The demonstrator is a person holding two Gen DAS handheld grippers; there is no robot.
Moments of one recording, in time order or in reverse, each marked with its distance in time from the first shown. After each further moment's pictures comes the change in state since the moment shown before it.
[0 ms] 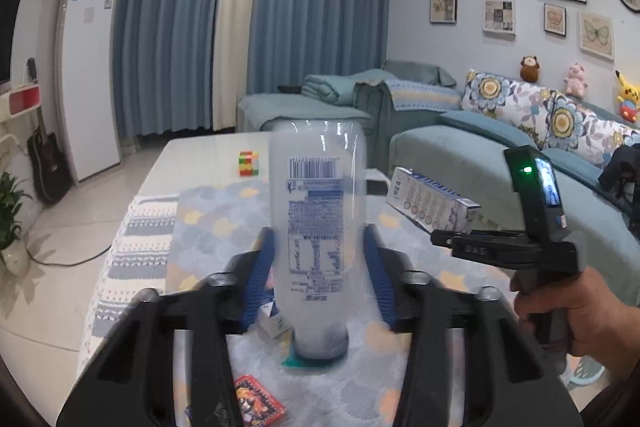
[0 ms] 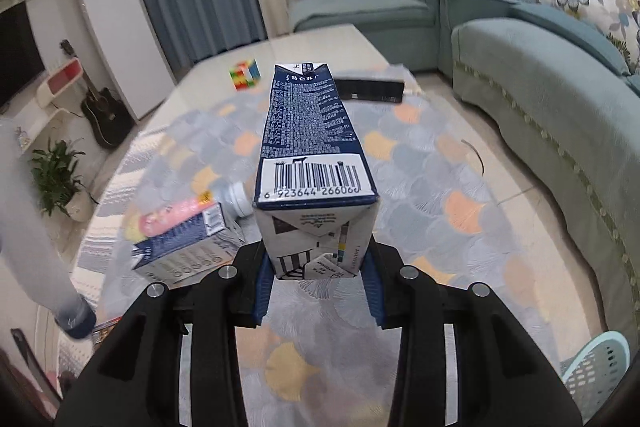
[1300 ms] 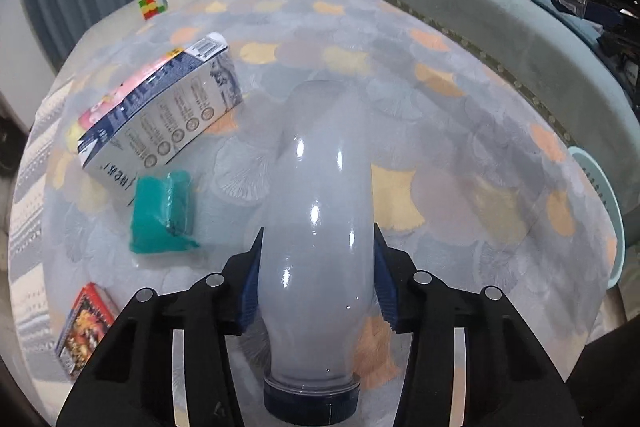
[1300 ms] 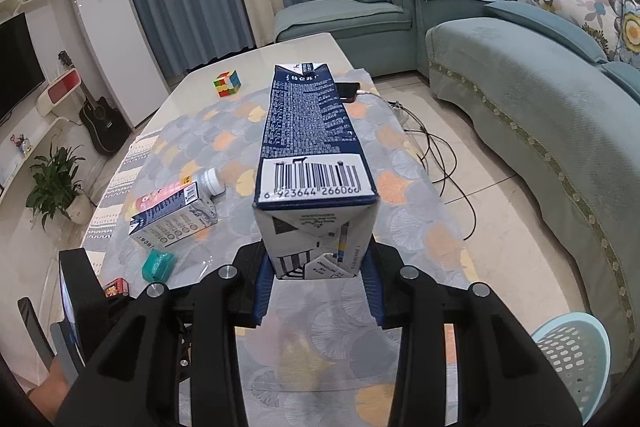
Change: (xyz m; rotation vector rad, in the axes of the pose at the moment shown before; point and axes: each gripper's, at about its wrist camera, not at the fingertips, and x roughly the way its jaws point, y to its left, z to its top) left arm 0.132 -0.062 -0.119 0.146 0.611 -0.115; right arm -0.064 -0.059 -0.027 0.026 -0.012 -0.028
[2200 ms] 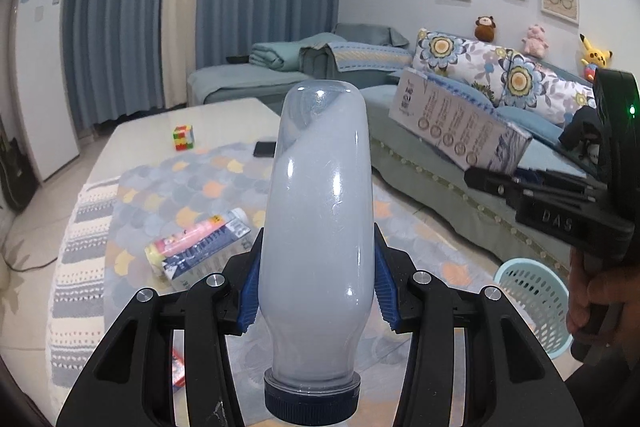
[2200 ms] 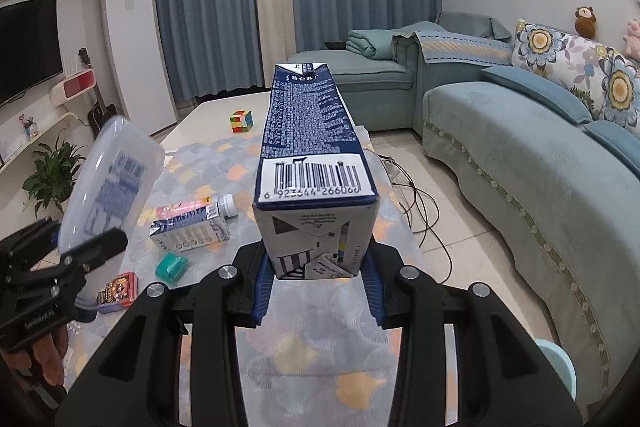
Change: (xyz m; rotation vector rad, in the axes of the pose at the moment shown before) left arm -0.172 -0.034 0.013 -0.035 -0.483 -0.003; right arm -0.088 0.013 -0.017 -0.118 -0.179 -0.032
